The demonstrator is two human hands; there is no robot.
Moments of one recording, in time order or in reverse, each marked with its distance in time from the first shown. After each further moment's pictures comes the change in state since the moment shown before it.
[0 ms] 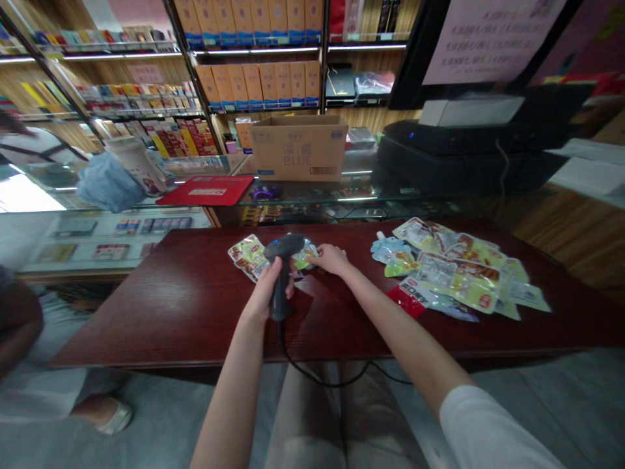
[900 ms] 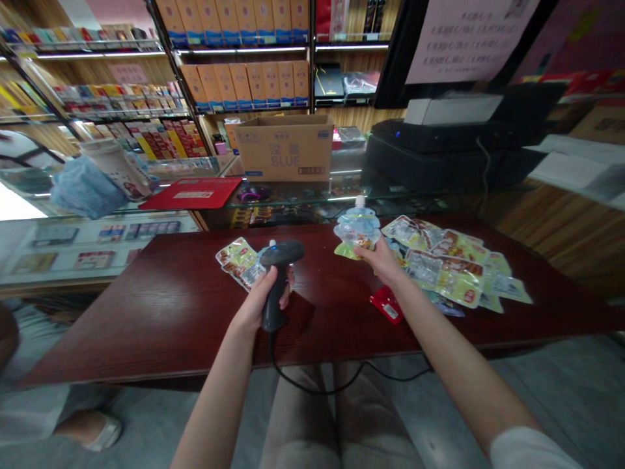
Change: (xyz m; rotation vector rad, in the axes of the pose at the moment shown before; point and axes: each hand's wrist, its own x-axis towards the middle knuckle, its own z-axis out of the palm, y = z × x) left_hand -0.001 -0.012 -0.002 -0.040 -0.185 -0.033; right_hand -0.045 0.105 -0.047 1.096 0.407 -0.137
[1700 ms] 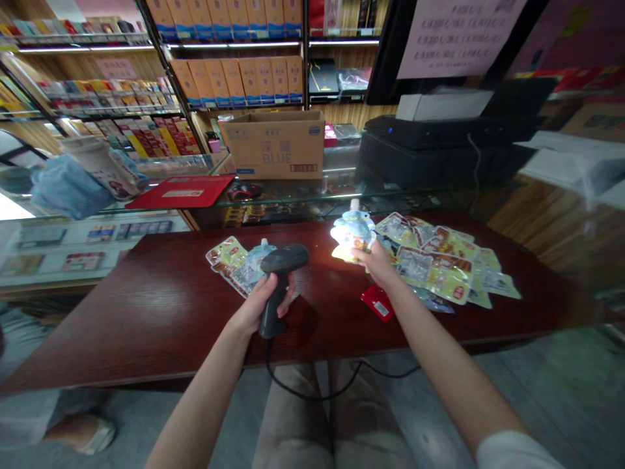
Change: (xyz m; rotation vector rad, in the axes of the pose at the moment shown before) left_hand -0.003 -0.009 0.013 -0.012 -0.122 -0.097; right_hand -0.010 0.005 -0.012 -0.018 -0.012 0.109
